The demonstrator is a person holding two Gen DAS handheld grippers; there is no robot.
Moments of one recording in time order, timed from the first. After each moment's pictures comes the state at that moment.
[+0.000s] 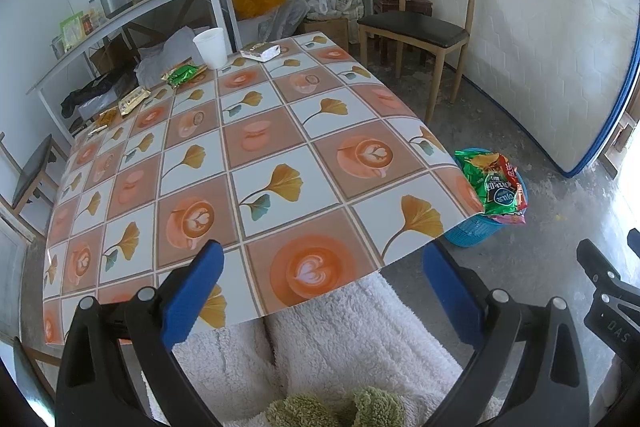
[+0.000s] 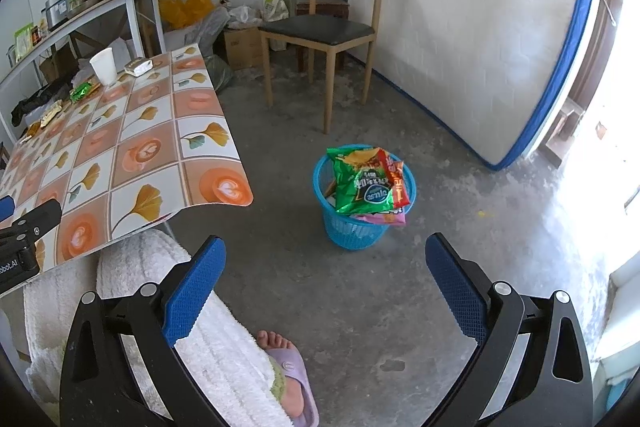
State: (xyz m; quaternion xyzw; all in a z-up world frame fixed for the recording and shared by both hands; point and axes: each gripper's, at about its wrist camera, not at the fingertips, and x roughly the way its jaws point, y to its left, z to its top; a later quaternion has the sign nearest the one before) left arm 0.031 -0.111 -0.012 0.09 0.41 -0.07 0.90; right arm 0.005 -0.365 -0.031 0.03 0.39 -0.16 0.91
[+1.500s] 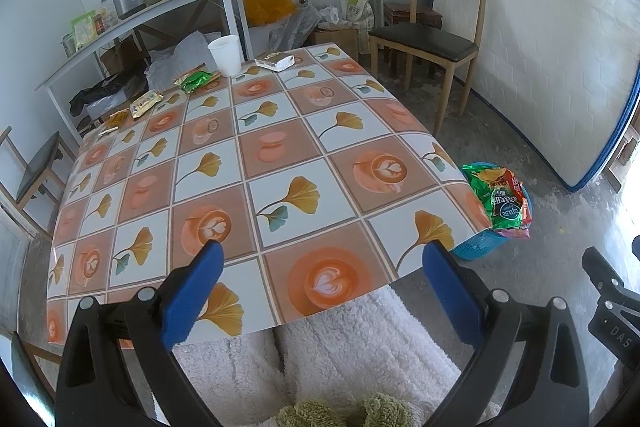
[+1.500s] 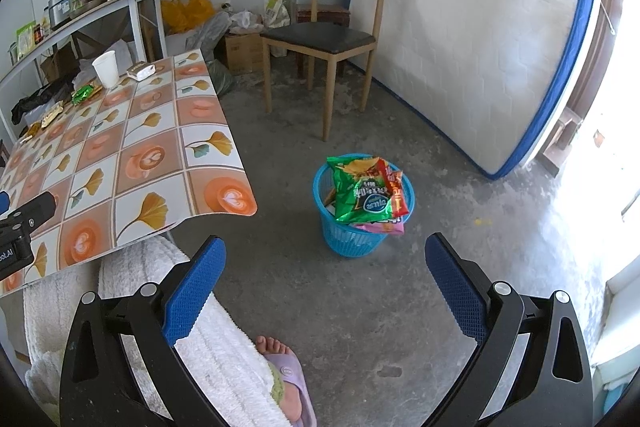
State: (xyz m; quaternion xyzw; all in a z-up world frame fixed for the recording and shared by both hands) left arm 0.030 -0.103 -0.001 0.07 0.40 -0.05 0.91; right arm 0.005 -0.356 -0.025 0.02 0.38 -0.17 0.91
